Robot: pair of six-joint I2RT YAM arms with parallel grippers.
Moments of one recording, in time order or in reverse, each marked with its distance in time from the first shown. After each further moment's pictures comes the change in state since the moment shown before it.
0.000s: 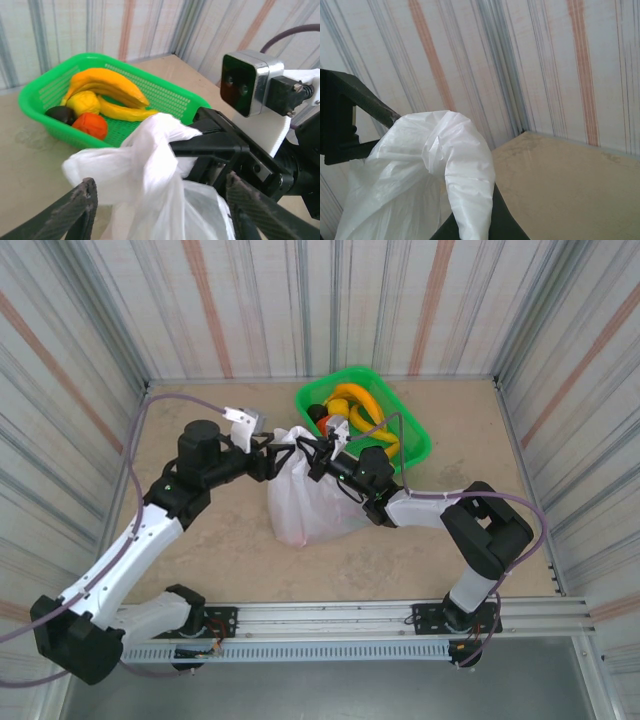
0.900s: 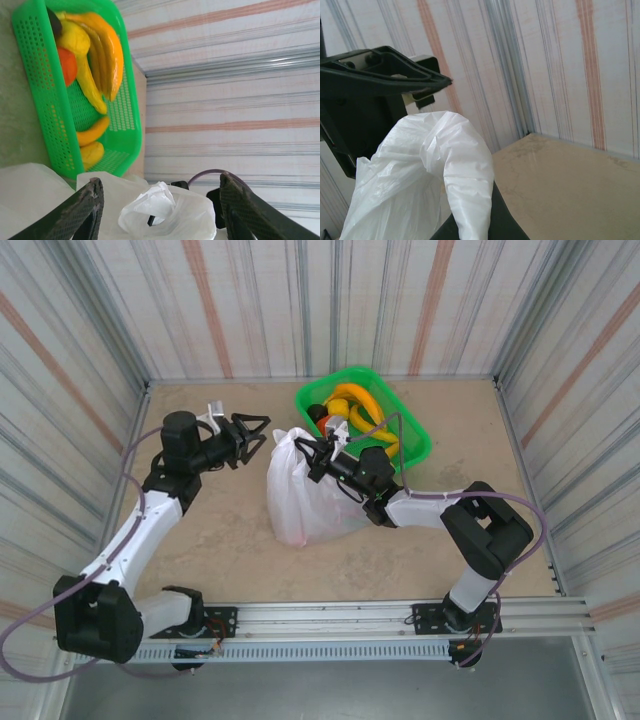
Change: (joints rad) left arm 0.233 0.134 -0.079 0.264 0.282 -1.086; right arm 0.000 0.000 -0.001 0.014 -0.026 -0.007
